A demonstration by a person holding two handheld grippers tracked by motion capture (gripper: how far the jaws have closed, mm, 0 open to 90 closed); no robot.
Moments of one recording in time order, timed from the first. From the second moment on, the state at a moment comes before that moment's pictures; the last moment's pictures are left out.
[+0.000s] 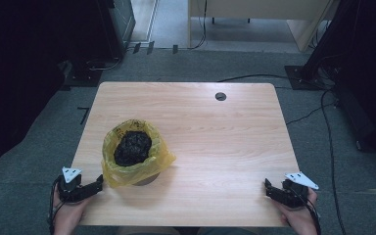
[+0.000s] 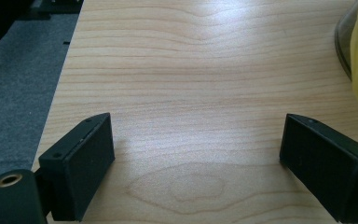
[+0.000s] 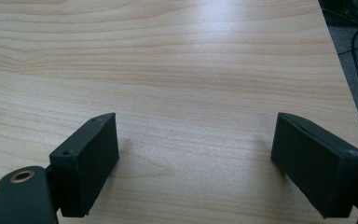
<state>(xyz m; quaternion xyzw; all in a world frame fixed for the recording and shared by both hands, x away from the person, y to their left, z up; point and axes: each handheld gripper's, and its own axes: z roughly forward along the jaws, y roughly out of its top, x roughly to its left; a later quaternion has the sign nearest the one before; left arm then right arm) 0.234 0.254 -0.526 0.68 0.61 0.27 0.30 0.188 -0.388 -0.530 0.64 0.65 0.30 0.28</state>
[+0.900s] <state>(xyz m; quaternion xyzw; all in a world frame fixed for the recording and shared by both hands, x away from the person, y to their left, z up) 0.254 0.238 -0.457 0.62 0.60 0.28 0.42 0.181 -0.386 -0.524 0.62 0.63 0.33 0.32</state>
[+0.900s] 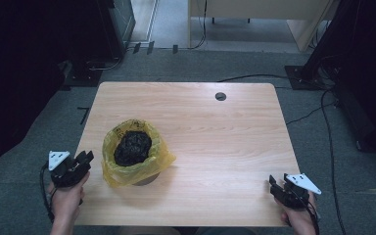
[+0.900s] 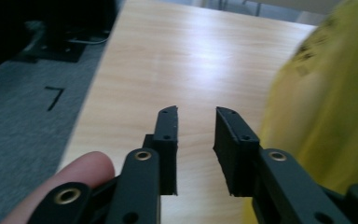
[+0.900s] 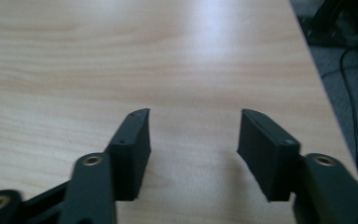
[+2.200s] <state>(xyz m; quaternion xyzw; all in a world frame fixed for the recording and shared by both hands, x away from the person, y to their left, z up) 0.275 0.145 -0.452 0.67 0.54 0.24 0.45 0.208 -0.322 -0.460 0.58 0.63 0.44 0.29</state>
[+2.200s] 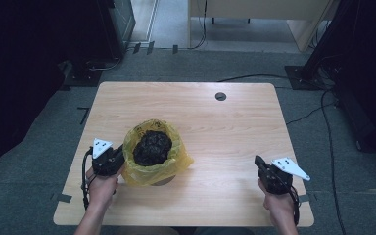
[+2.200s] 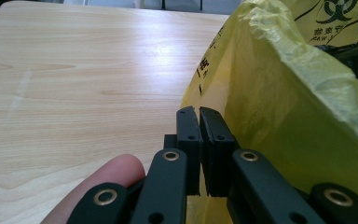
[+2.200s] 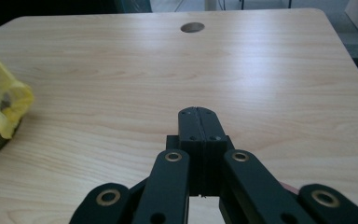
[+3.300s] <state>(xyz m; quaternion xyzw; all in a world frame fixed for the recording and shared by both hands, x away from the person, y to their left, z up) 0.276 0.090 -0.453 0.69 0.52 0.21 0.46 0.256 -0.214 -0.437 0.50 0.67 0.47 0.28</state>
